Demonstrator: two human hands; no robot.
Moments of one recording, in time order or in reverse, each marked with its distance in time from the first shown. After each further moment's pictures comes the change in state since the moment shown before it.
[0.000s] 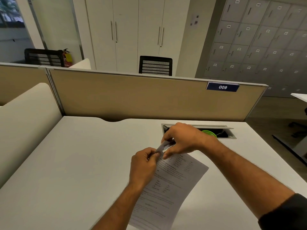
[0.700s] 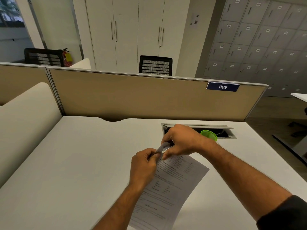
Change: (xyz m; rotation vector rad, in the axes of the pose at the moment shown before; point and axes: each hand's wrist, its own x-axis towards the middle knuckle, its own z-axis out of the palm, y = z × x) left_hand -0.001 -0.003 0.001 -0.009 0.002 0.001; right_hand 0.003 0.001 0.010 0.017 0.024 -0.010
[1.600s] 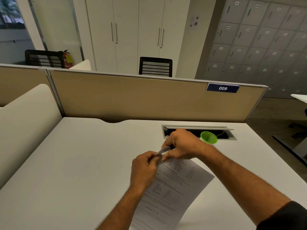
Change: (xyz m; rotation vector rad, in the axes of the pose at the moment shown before) left_hand 0.000 -0.008 0.004 -0.017 0.000 0.021; right_hand -0.006 0.004 0.008 0.094 0.008 0.025
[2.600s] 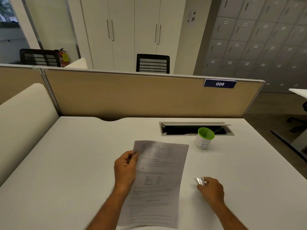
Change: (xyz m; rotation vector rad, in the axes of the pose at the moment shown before) left_hand 0.003 -0.043 -0.016 -0.345 0.196 -0.191; right_hand -0.102 0.125 0.218 0.530 0.520 1.037
